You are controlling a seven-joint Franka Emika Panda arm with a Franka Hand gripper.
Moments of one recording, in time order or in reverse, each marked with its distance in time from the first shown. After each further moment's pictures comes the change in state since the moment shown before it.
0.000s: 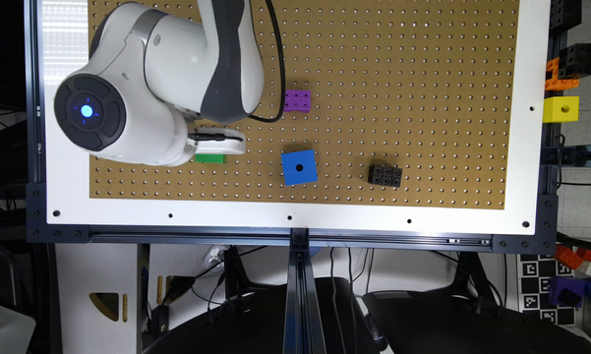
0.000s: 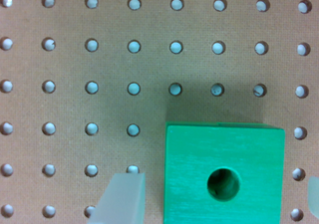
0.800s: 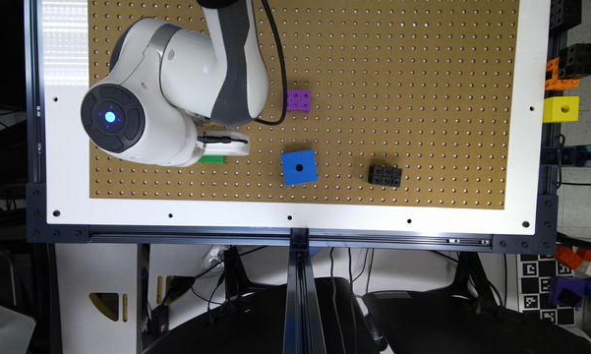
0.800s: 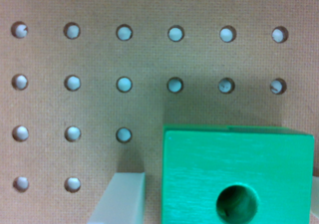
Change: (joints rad) arm 0.000 0.071 0.002 0.011 0.000 0.061 0.000
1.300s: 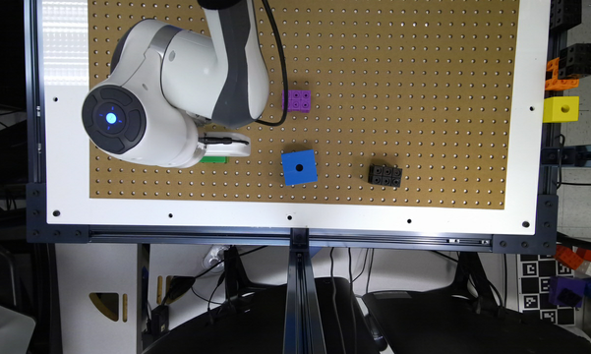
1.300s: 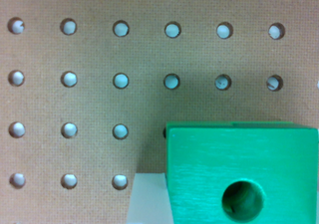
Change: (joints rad) arm -0.001 0.000 0.003 0.001 0.000 0.000 0.000
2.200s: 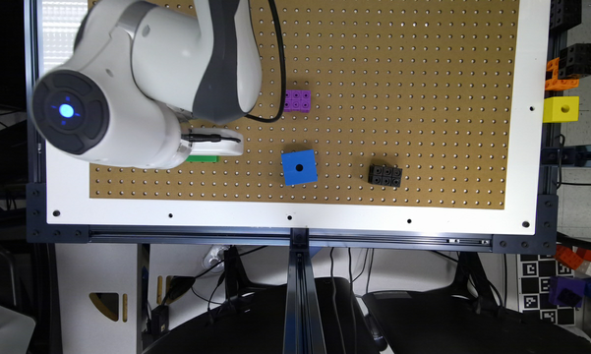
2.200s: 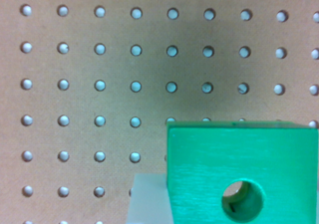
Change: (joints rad) arm -0.003 -0.145 0.000 0.000 0.000 -0.155 0.001
